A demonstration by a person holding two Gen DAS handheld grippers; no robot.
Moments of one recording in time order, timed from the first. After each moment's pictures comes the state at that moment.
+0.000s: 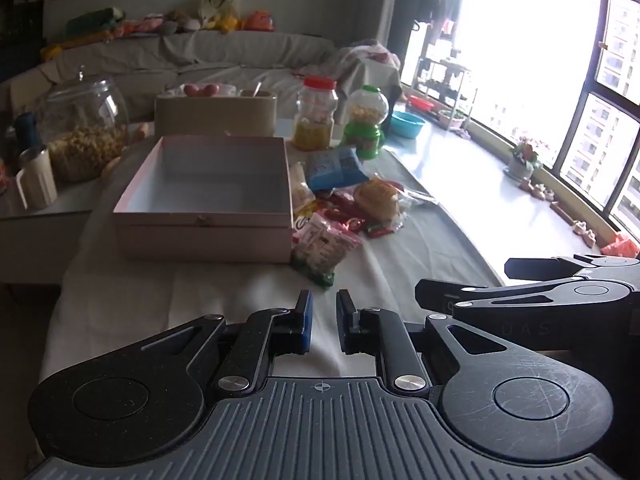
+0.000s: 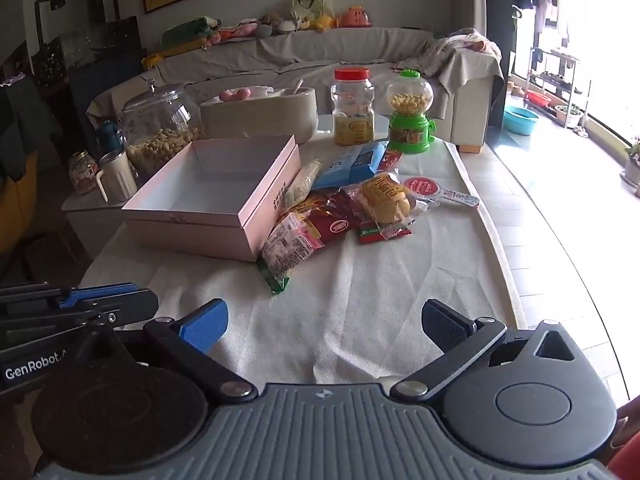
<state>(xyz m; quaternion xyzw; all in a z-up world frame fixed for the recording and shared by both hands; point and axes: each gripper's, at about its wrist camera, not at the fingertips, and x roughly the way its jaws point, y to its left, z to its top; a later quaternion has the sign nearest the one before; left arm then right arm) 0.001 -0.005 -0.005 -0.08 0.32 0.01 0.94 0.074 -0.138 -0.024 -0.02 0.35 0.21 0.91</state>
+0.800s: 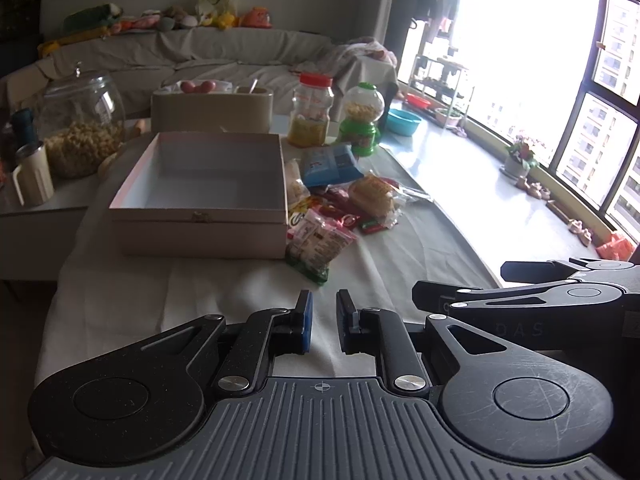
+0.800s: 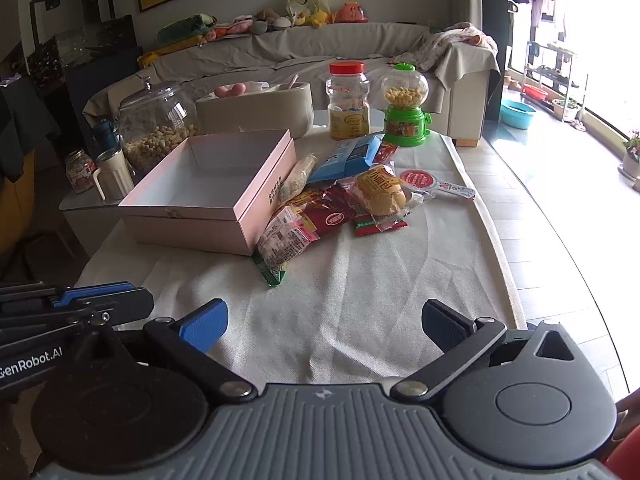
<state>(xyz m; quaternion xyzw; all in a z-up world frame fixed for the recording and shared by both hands) 0.003 -0.008 -0.010 -0.08 0.32 0.01 0.94 0.077 -0.146 -0.026 -0.01 0.36 0.21 0.91</state>
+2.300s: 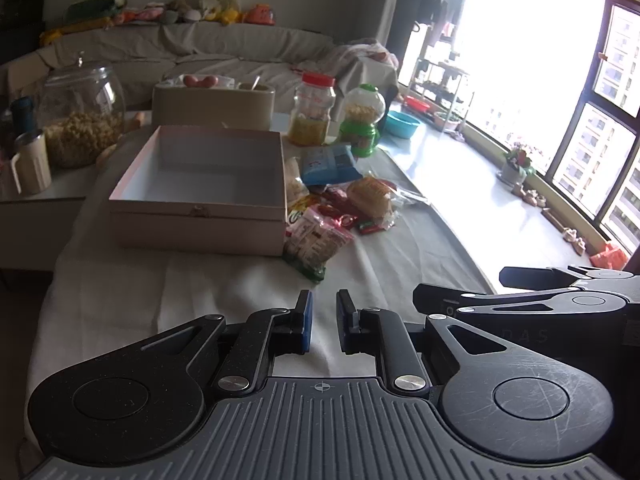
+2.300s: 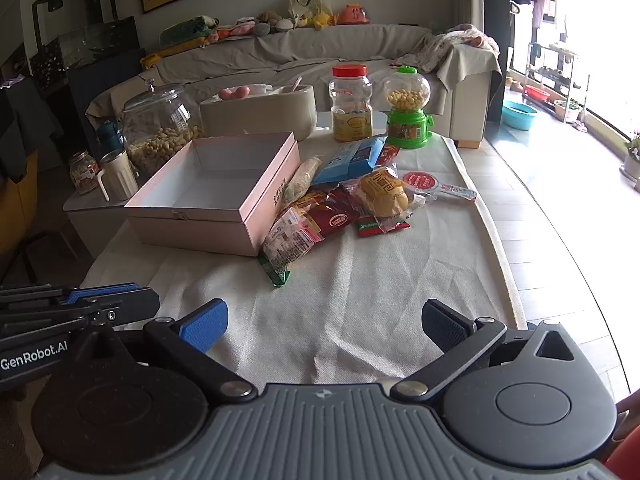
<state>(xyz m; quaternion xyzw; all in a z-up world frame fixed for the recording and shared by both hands) 0.002 -0.001 -0.009 -0.10 0.33 0.01 0.94 0.072 -0.146 -0.022 -0.01 0.36 0.22 0.91</state>
